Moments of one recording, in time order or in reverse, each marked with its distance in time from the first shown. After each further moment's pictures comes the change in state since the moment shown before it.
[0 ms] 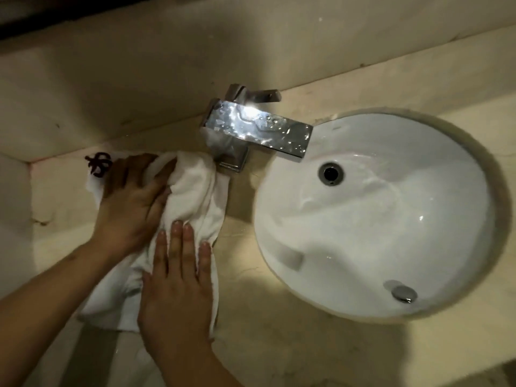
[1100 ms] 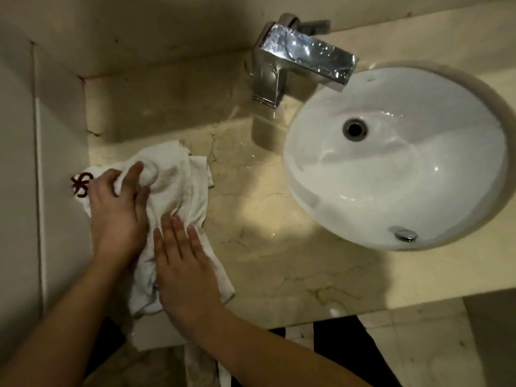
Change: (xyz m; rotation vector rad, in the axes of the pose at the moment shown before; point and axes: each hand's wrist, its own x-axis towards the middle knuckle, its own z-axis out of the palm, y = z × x) left_hand -0.175 0.003 -0.029 -0.134 0.039 -0.561; right_hand -0.106 -0.021 0.011 -0.064 -0.160 -0.436
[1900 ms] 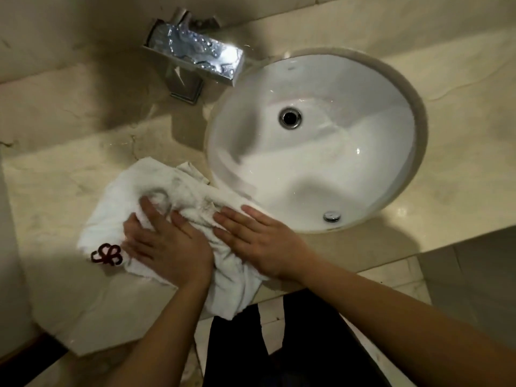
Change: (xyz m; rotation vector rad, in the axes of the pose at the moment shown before) left_hand -0.106 0.215 0.076 -0.010 0.132 -0.476; right_hand -0.105 0.265 -0.056 -0.041 0.022 -0.414
